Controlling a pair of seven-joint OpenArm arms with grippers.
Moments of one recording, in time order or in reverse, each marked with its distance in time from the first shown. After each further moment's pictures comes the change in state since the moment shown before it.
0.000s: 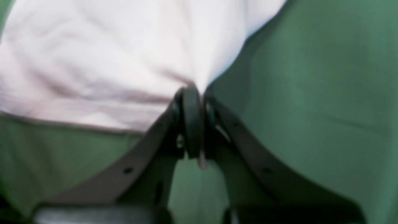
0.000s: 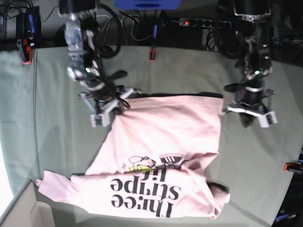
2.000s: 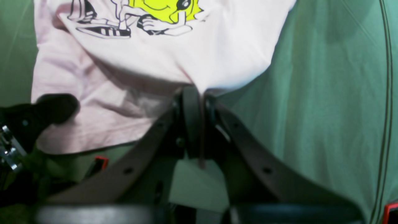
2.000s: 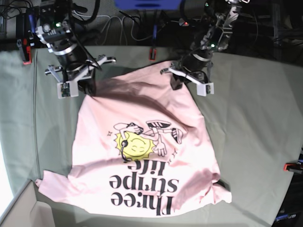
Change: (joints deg) left arm 5.4 -0.2 29.2 -10.8 -18.5 -1.1 -3.1; right arm -19.0 4.3 4.9 22.7 0.0 0.2 -0.5
